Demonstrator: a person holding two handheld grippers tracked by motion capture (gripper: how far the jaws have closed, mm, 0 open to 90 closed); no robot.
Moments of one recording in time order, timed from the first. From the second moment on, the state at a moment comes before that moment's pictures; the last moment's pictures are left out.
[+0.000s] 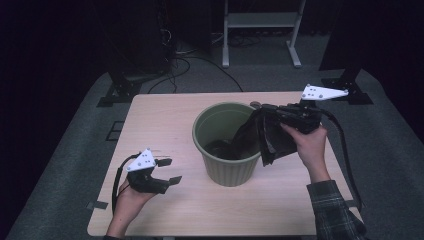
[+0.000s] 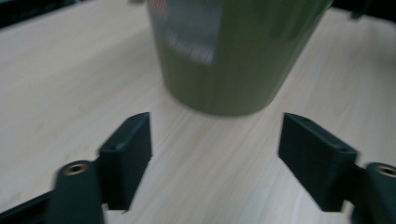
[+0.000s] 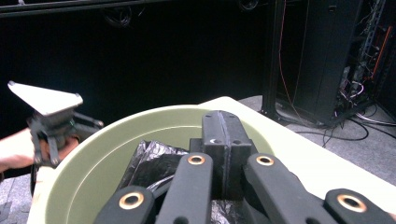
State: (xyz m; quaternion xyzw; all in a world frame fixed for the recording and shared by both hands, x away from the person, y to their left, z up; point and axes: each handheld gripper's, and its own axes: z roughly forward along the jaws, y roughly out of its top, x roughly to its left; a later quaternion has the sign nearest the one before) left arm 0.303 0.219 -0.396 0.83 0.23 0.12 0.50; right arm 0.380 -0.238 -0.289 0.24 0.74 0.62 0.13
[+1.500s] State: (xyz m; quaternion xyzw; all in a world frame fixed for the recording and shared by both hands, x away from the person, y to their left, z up) left arm 0.383 0.069 -0.271 0.80 0.07 0.07 0.59; right arm 0.388 -0.214 -0.272 0.23 0.74 0.62 0.11
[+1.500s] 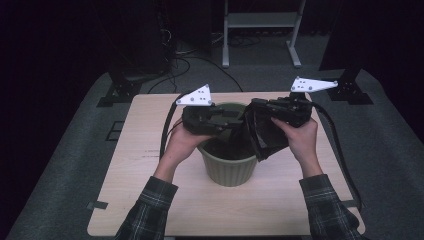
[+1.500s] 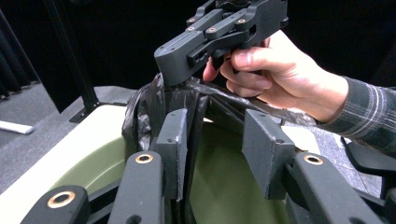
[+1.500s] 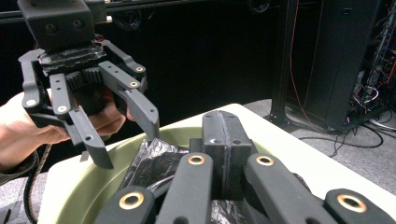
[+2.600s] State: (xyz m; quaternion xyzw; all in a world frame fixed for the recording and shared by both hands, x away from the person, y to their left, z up) left arm 0.391 0.147 -0.277 0.79 0.12 0.10 0.59; right arm 0.388 -0.243 -0.287 0.26 0.74 0.60 0.13
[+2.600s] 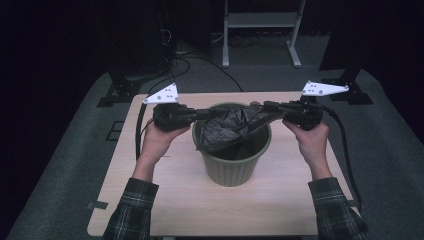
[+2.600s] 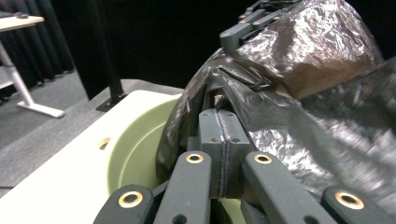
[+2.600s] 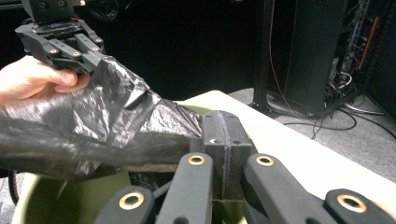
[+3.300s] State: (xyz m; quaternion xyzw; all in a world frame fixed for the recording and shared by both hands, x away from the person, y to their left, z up) left arm 0.398 0.195 -0.297 0.77 0.19 0.12 0.60; right arm 0.388 -0.287 -0.312 0.32 0.72 0.60 0.15
